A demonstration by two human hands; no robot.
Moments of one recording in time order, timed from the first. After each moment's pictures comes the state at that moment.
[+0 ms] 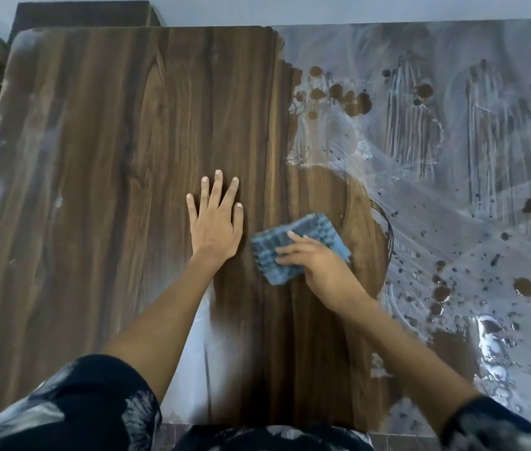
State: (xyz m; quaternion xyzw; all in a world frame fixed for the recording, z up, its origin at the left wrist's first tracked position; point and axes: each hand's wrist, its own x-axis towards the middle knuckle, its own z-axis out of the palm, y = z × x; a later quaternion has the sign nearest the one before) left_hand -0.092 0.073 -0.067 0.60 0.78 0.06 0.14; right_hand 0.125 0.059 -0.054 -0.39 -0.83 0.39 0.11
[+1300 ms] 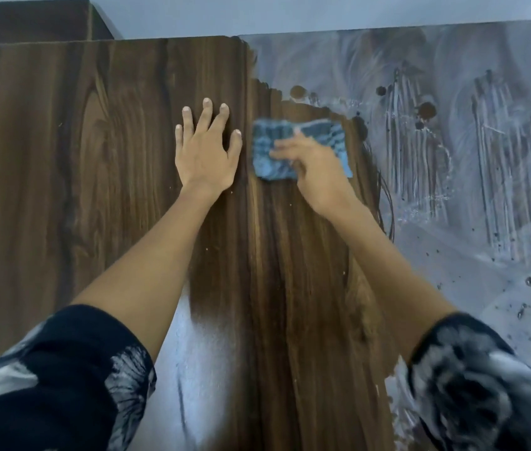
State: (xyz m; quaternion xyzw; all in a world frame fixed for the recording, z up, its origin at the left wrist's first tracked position) left_hand -0.106 0.275 -0.073 0.62 0.76 0.11 0.13; right_hand 0.083 0.271 -0.082 -0.49 -0.79 0.29 0.22
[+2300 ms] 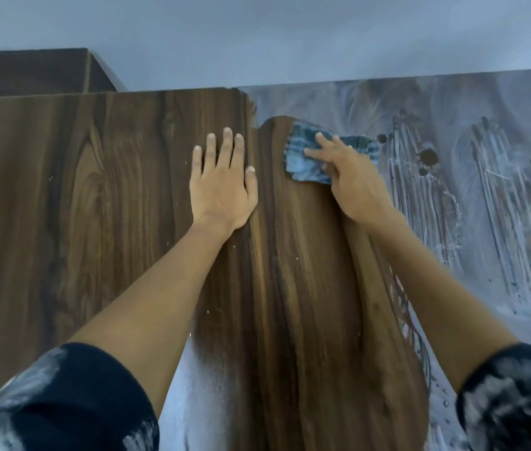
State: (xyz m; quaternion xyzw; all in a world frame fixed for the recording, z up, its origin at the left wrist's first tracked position) left_hand -0.099 0.308 -0.079 0.70 0.71 0.06 0.03; right_hand 0.109 0.337 -0.065 -0.55 -0.78 0.23 0.19
